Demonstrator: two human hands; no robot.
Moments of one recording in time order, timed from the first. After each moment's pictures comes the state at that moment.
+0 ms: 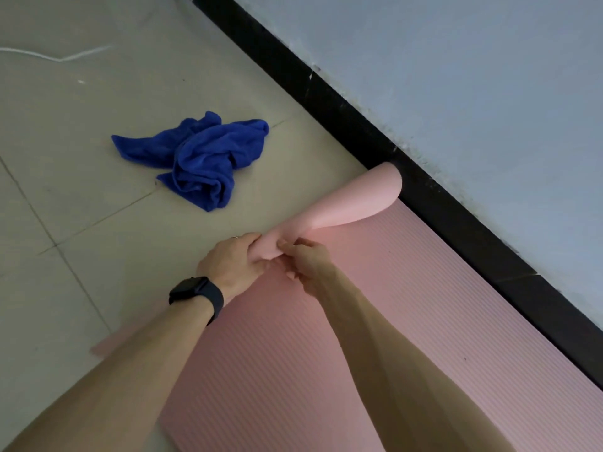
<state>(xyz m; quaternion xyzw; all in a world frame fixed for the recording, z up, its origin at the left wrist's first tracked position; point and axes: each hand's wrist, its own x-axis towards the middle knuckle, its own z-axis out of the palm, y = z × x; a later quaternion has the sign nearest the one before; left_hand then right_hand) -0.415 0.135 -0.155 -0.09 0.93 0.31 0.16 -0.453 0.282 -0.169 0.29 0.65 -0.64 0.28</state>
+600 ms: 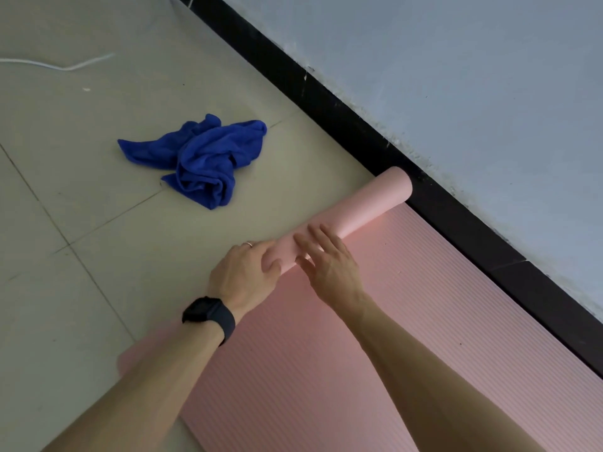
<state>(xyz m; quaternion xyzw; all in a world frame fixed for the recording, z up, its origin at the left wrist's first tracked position) -0.382 0.158 -0.148 -0.05 0.96 0.26 0.09 -0.414 0.343 -0.188 -0.16 0.97 -0.16 0.03</state>
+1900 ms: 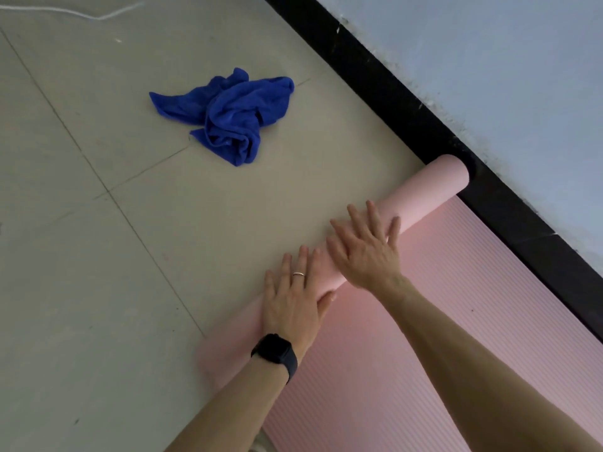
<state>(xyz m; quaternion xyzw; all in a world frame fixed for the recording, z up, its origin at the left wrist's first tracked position) -0.266 0.231 -0.169 -0.02 0.98 0.13 0.13 -0.379 0.365 -0.156 -0.16 0.97 0.00 0.17</state>
